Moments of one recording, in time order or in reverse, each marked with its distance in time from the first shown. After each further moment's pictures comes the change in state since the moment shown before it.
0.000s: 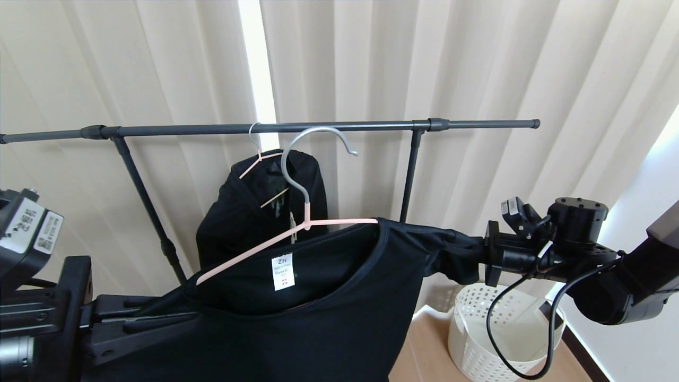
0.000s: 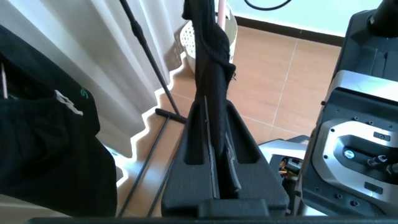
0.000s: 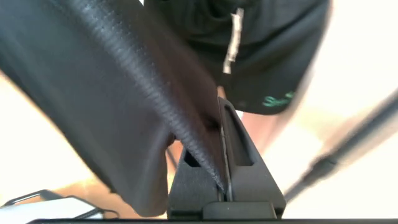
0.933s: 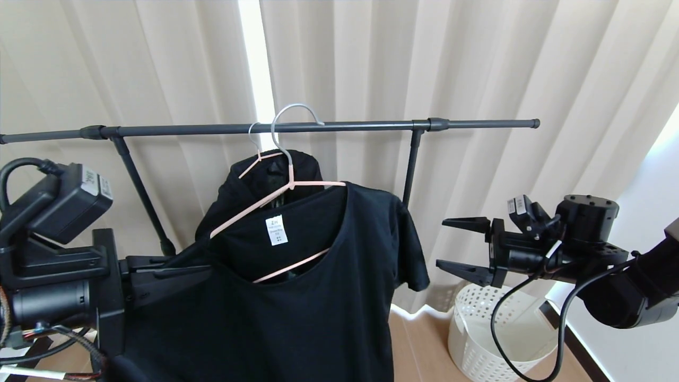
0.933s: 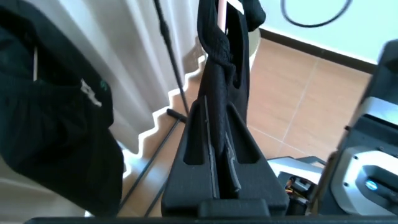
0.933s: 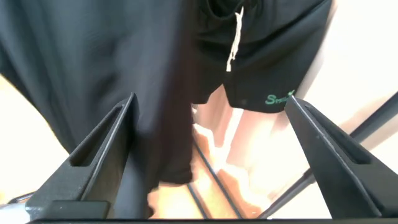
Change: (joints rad) left arm 0.060 0.124 -0.004 -0.157 0.101 -0.122; right arm 0.009 -0.062 0.033 0.012 -0.009 -0.023
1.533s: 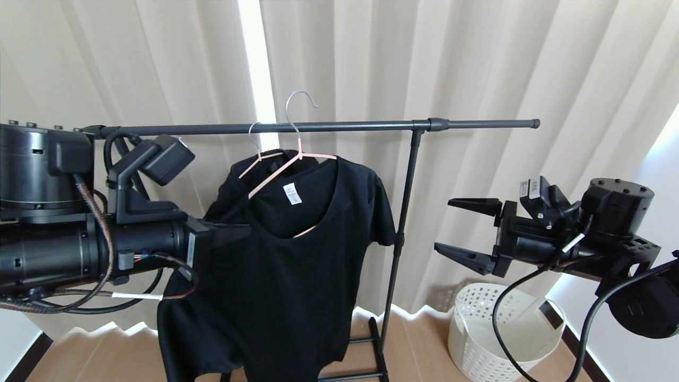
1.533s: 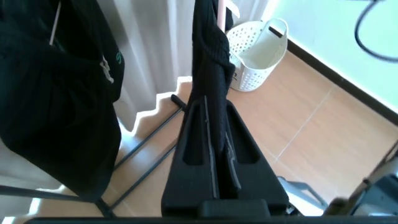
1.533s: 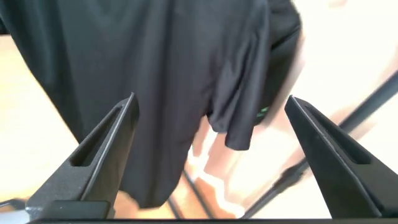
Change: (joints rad) left arm -0.108 0.233 -0.150 -0.095 0.234 -0.271; right arm 0.076 -0.164 0.045 0.003 -0.187 0.004
